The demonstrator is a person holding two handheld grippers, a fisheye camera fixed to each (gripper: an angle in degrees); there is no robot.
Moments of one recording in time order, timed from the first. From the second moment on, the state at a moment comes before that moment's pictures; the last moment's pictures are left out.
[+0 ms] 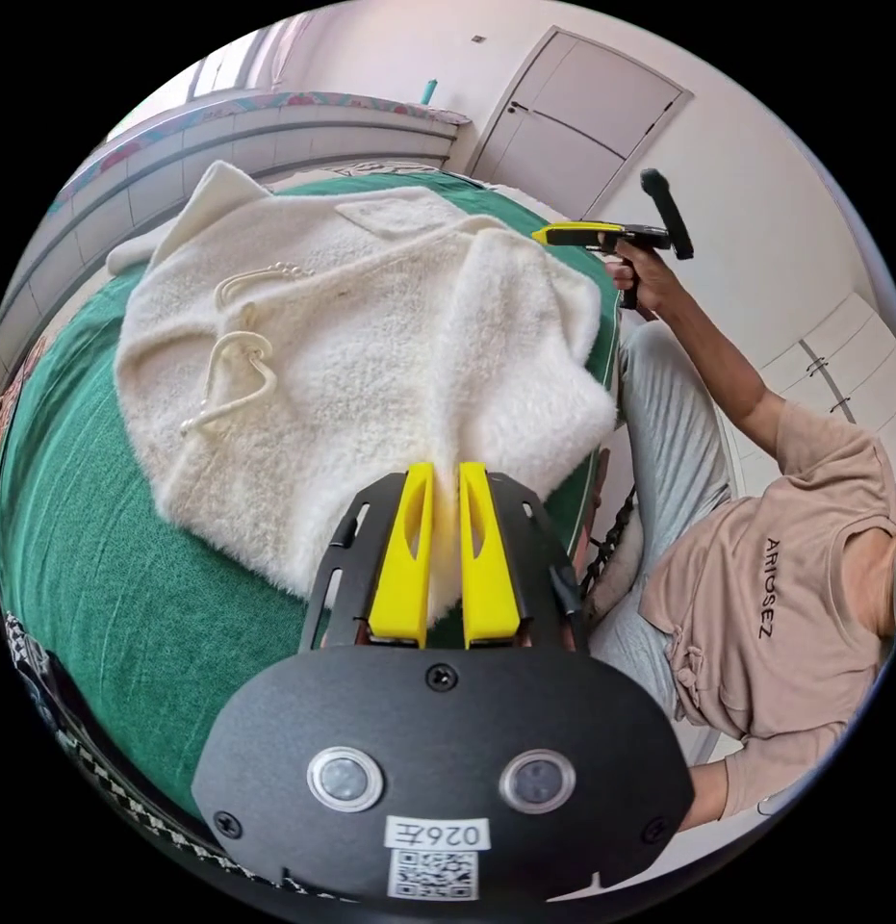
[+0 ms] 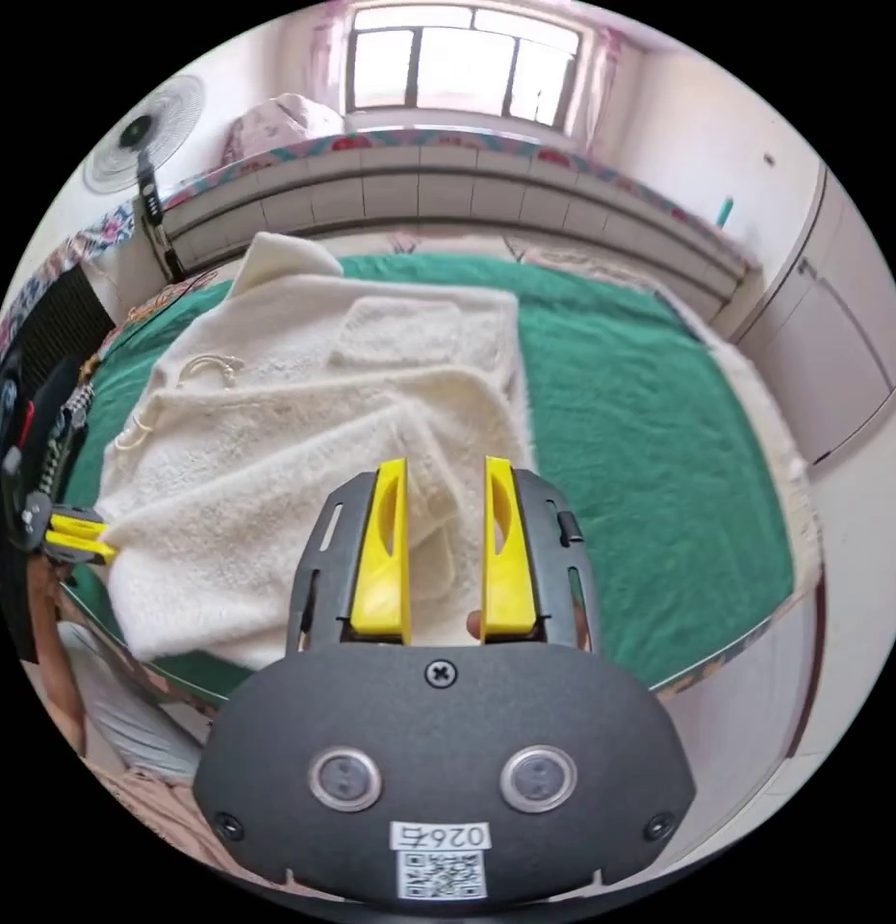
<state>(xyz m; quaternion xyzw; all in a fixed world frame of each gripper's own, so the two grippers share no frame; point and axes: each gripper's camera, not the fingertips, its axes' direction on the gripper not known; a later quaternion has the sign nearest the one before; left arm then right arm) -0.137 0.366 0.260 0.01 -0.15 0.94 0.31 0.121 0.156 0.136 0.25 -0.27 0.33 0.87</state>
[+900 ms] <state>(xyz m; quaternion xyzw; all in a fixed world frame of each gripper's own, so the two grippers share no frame) -0.129 0.243 0.065 0.01 0.14 0.91 0.38 0.267 0.050 -0.160 0.37 -0.27 0.24 0.86</state>
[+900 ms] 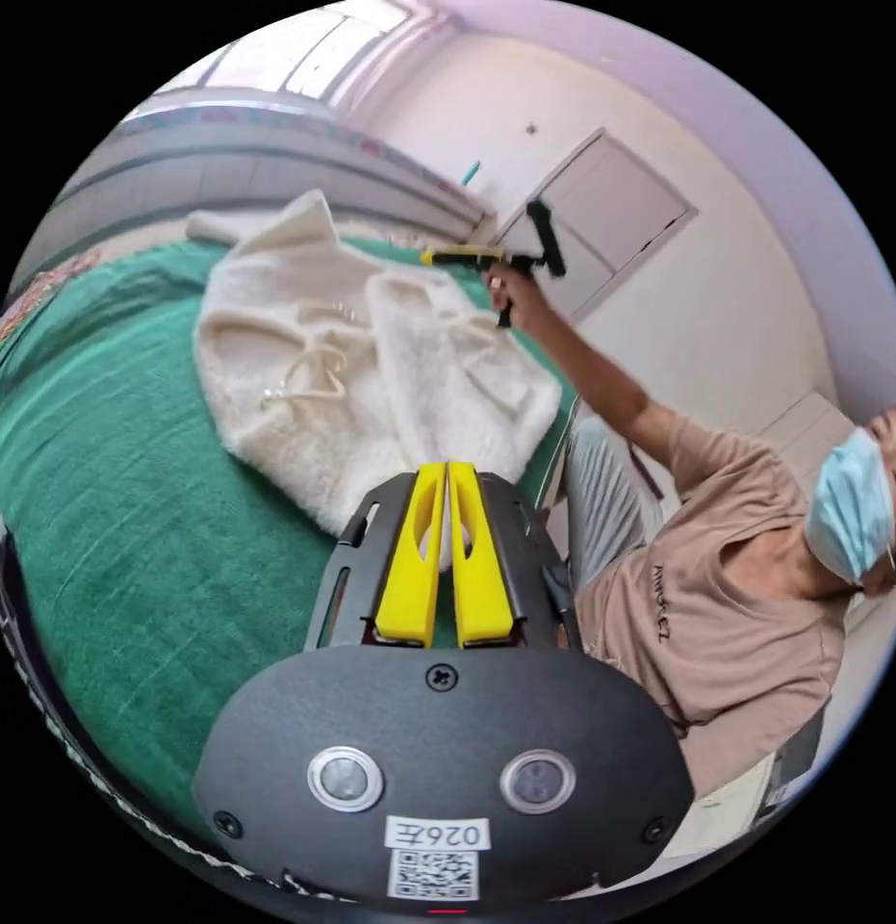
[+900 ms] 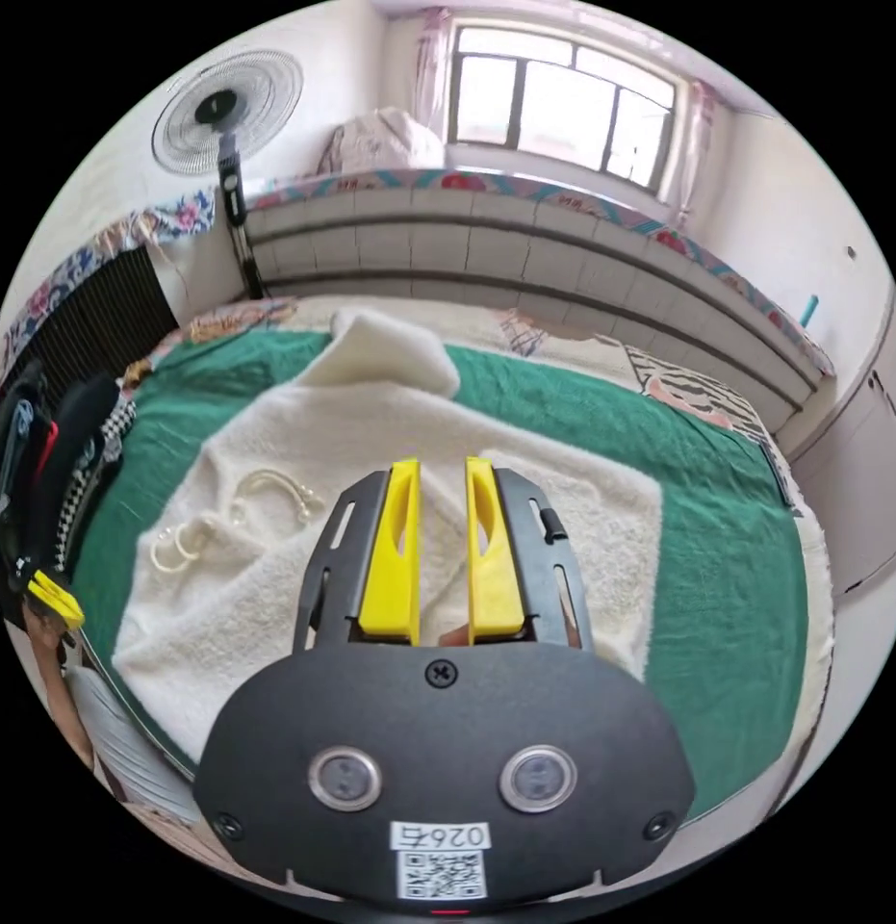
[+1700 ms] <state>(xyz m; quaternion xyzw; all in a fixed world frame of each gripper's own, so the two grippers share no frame) 0.296 0.260 0.191 0.24 -0.04 0.75 0.61 0.429 -0.121 -0.235 0.29 -0.47 0.12 0.82</state>
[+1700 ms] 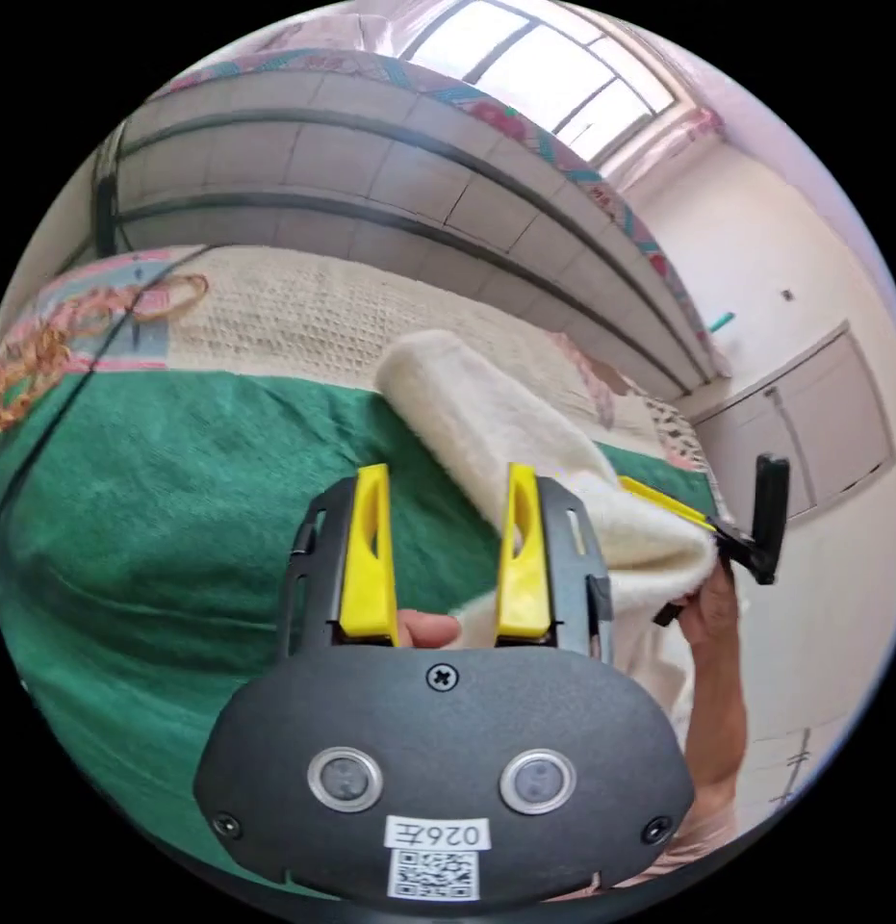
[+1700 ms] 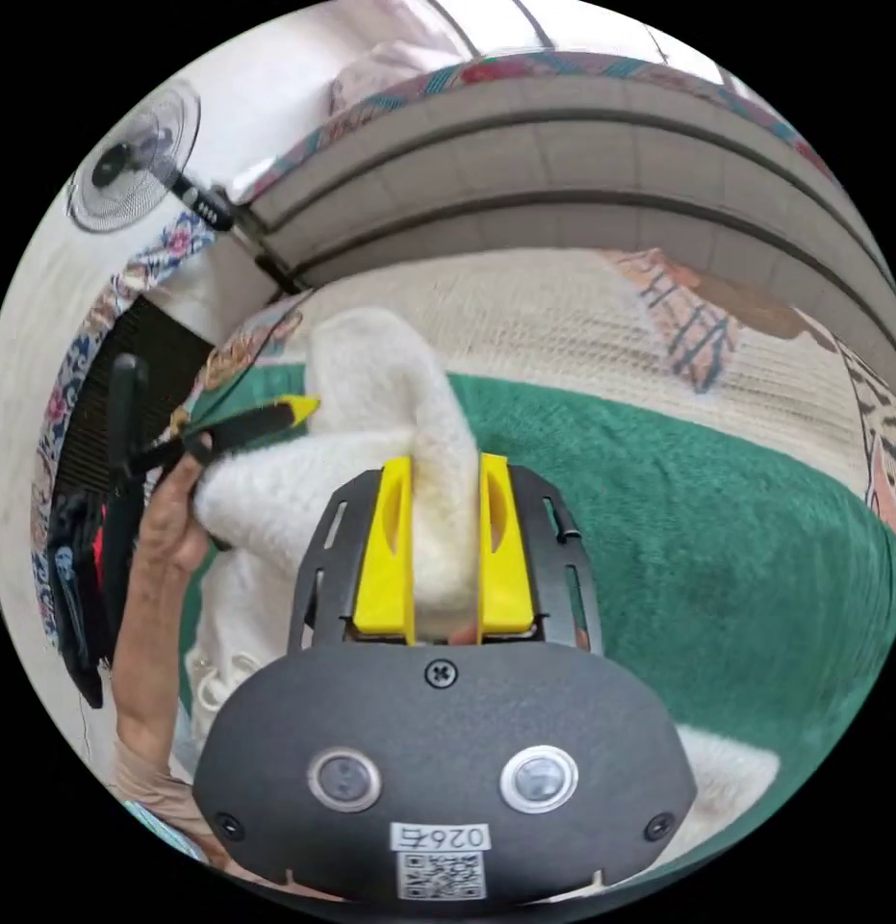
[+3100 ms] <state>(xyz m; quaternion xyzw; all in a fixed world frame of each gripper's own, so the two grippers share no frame) -0.199 0.368 0.280 0.17 -0.19 0.89 0.38 0.375 0.321 -0.291 0.26 -0.59 0.06 0.76</state>
